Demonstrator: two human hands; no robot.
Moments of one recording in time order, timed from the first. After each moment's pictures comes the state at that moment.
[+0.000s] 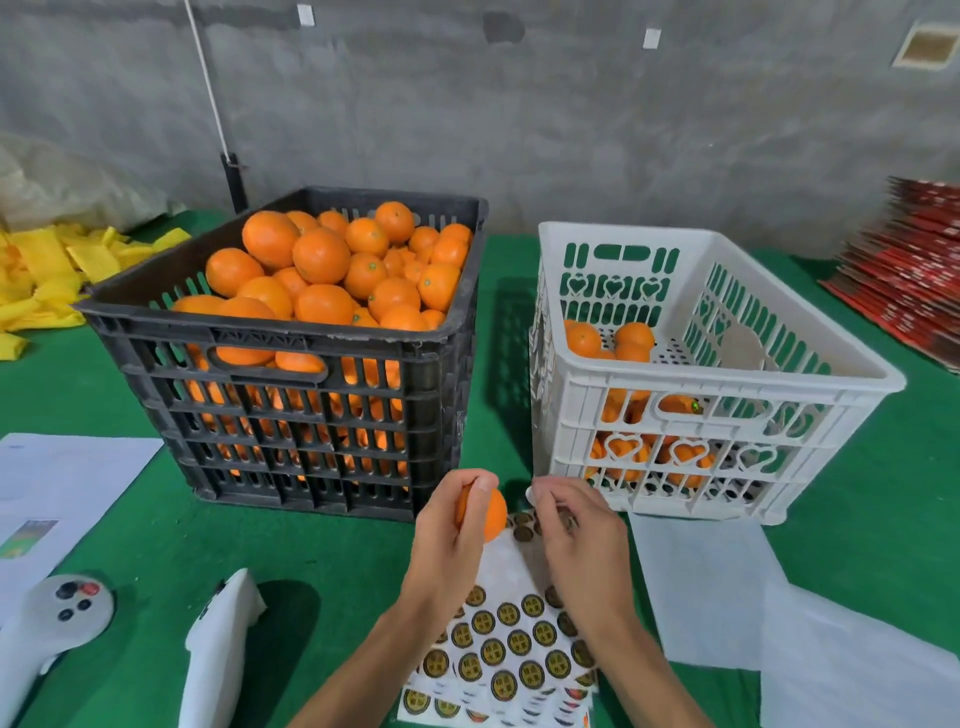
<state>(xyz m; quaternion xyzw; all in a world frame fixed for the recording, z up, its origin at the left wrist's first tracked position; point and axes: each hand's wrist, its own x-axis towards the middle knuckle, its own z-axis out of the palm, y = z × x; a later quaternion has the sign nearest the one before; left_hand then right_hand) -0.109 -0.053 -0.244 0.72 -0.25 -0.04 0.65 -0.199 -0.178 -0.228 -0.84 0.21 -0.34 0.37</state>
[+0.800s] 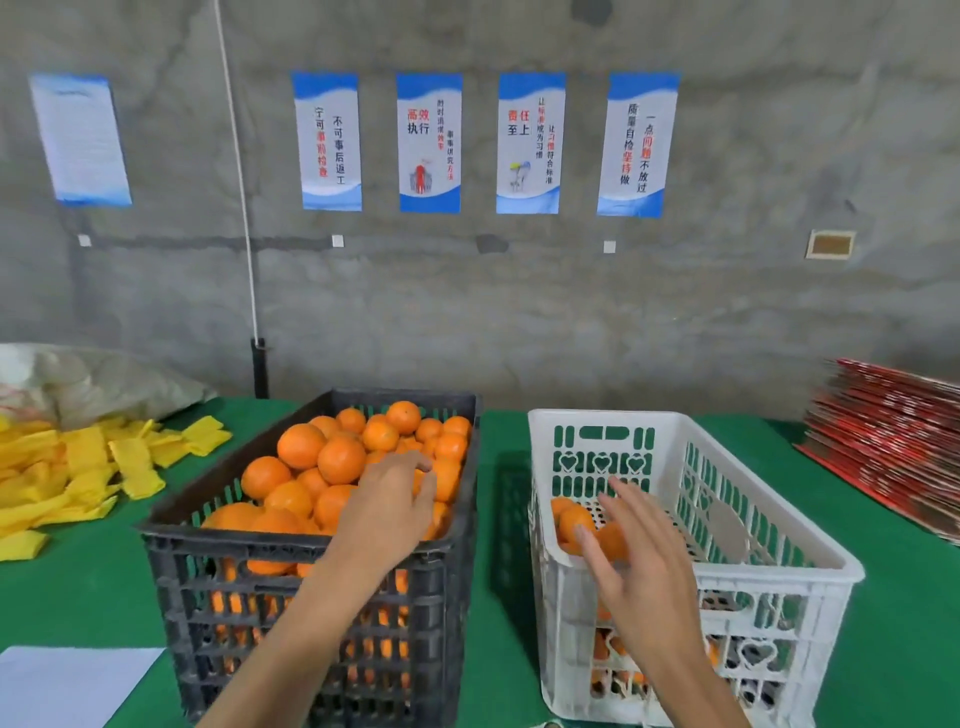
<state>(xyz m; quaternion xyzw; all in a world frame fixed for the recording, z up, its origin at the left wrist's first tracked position) 0.019 -0.040 -0.027 0.86 -0.33 0.16 0.35 -0.170 -0.249 -0.082 -0.87 0.19 -0.43 0.15</state>
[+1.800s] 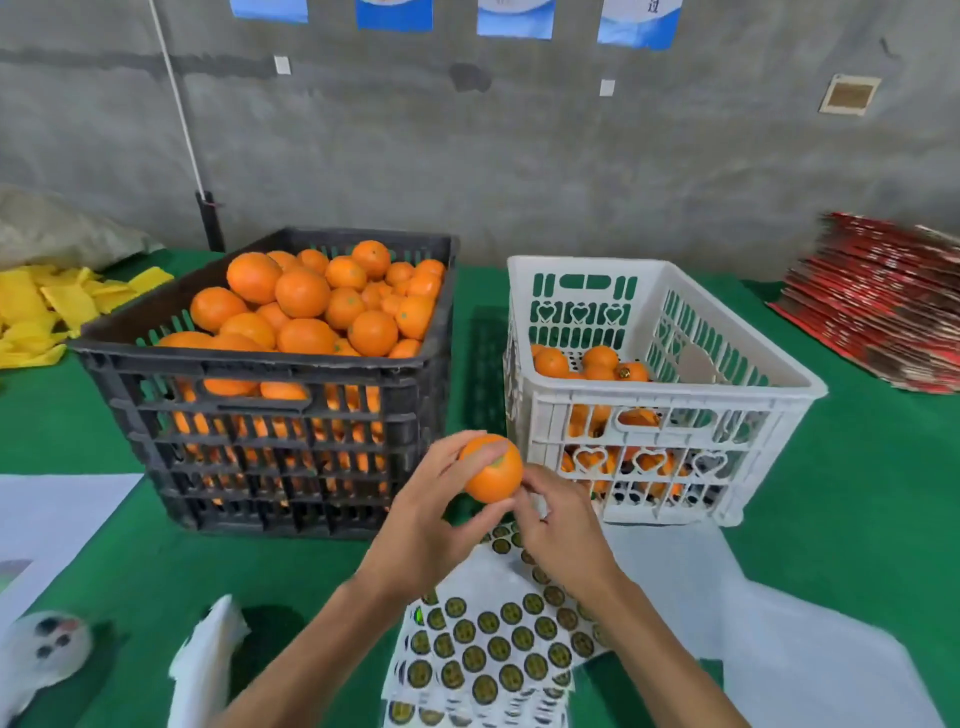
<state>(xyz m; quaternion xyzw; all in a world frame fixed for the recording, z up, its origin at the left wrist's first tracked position) -0.087 -0.041 -0.181 0.66 -0.55 0.14 0.49 -0.185 -0.202 -0.188 -0.88 0.05 -0.30 0.37</state>
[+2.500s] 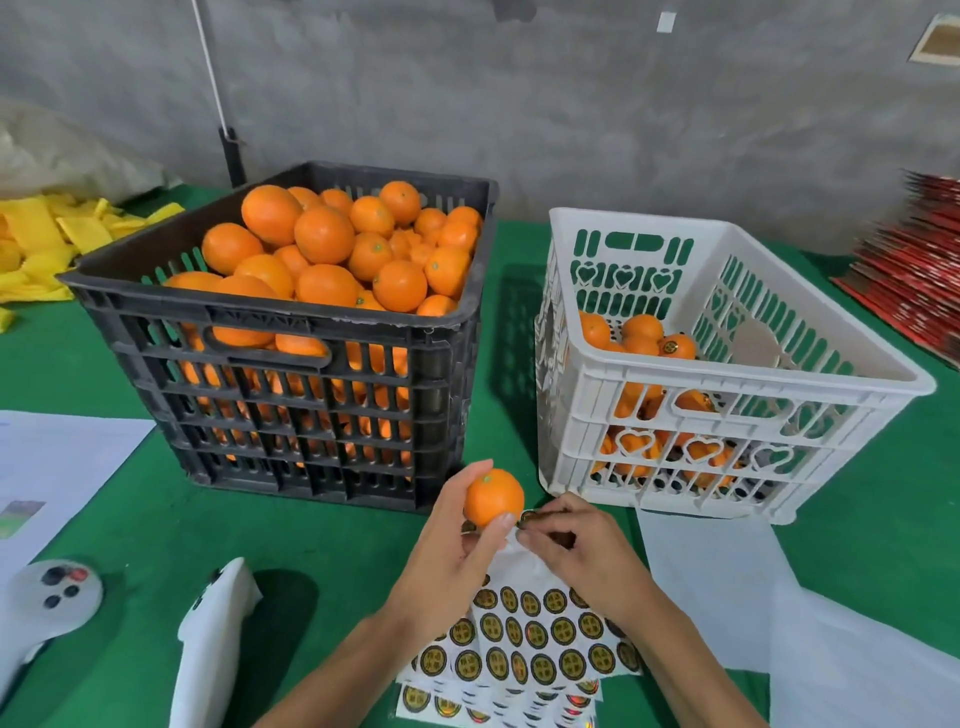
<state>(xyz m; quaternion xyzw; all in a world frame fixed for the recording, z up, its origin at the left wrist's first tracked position) -0.101 -0.036 -0.270 0.71 -0.32 -0.15 0.61 -0.190 -0.220 -0.253 -0.89 0.12 -0.12 0.42</state>
